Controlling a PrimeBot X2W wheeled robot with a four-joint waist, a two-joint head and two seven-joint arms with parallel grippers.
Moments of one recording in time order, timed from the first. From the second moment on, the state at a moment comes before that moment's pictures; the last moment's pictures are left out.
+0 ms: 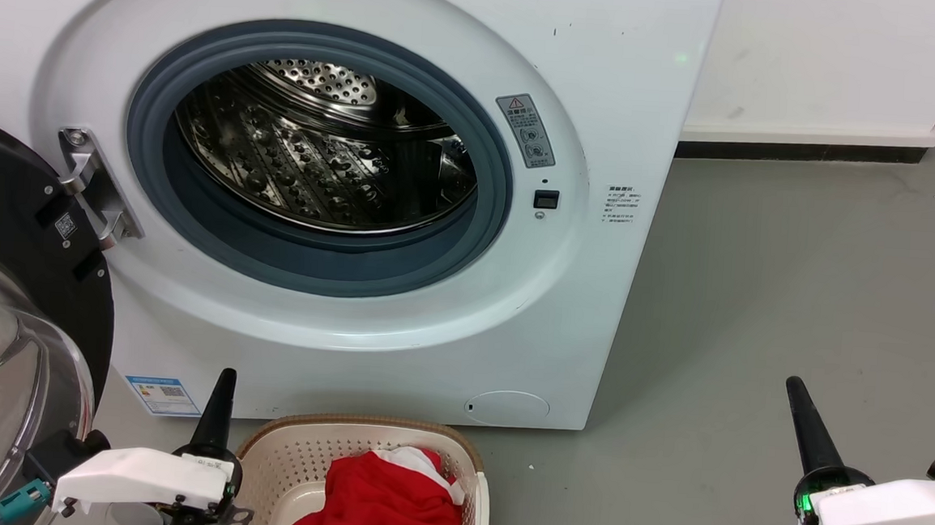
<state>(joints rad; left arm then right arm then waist) -0.05 0.07 0.08 0.21 -1.18 -0.09 0.05 -0.03 -0.08 -0.04 0.16 1.20 0.13 0.03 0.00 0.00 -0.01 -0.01</state>
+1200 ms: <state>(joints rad) -0.09 0.06 0.10 0.24 -1.49 -0.12 0.09 -0.08 -0.08 -0.07 0.22 1.52 0.13 0.07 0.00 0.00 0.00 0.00</state>
